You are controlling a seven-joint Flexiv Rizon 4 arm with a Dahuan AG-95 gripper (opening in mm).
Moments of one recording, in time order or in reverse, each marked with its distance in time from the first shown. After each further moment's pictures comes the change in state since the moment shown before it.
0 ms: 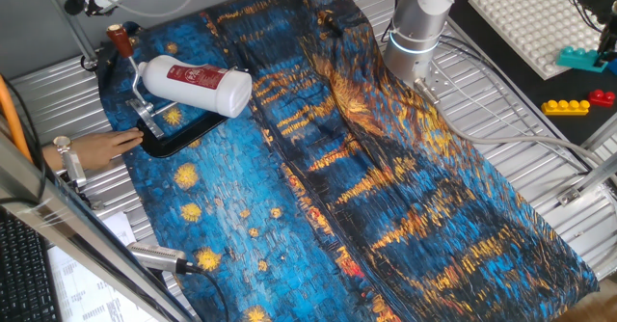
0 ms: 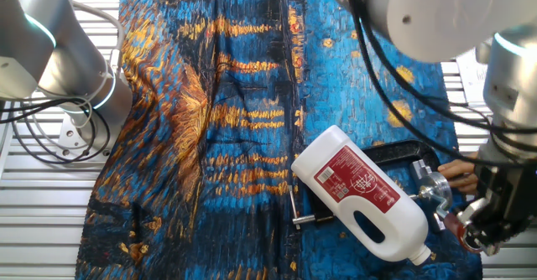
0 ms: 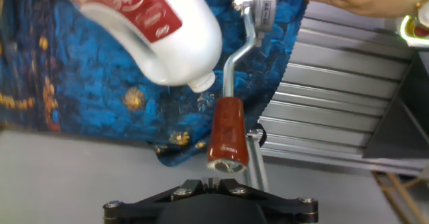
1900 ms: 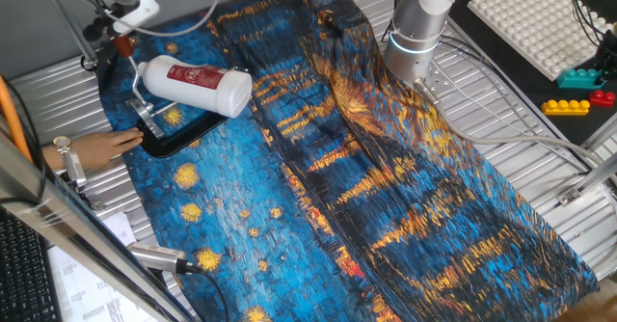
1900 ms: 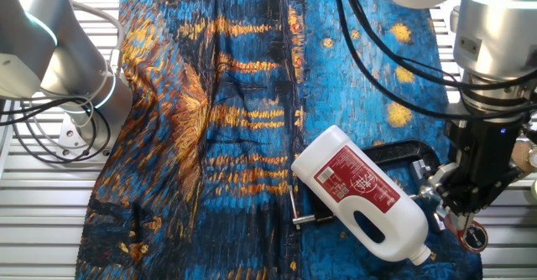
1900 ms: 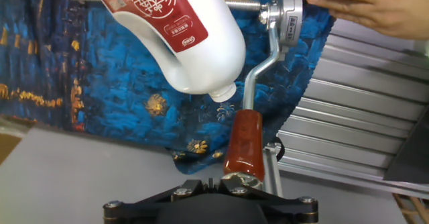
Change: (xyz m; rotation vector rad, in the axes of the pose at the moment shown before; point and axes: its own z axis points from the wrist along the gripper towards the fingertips) arm -0.040 0.018 -0.026 -0.099 0.070 0.056
